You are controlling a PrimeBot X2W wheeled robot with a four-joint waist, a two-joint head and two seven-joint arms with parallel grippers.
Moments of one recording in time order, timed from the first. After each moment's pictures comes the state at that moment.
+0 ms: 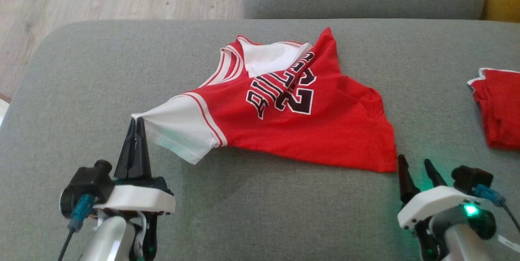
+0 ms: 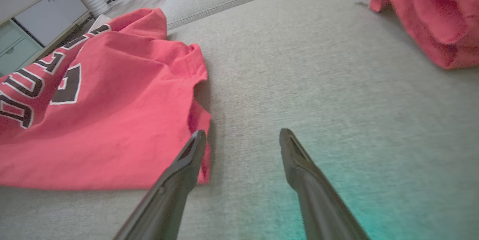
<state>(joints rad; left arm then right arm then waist) -0.18 0.21 -0.32 0.24 -0.49 0.13 -0.23 -0.15 -0.05 -0.07 0.59 0.28 0.13 -0.06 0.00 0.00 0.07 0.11</state>
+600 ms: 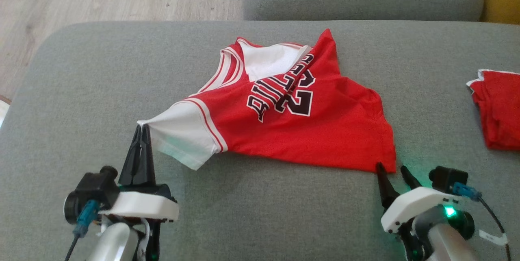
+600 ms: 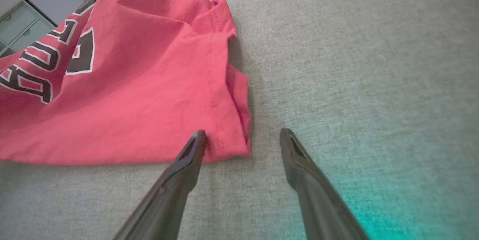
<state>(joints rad) -0.15 0.22 -0.34 0.23 -0.48 0.13 -0.23 -0.20 -0.05 0.06 0.72 0.37 0.13 -0.04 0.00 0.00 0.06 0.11</state>
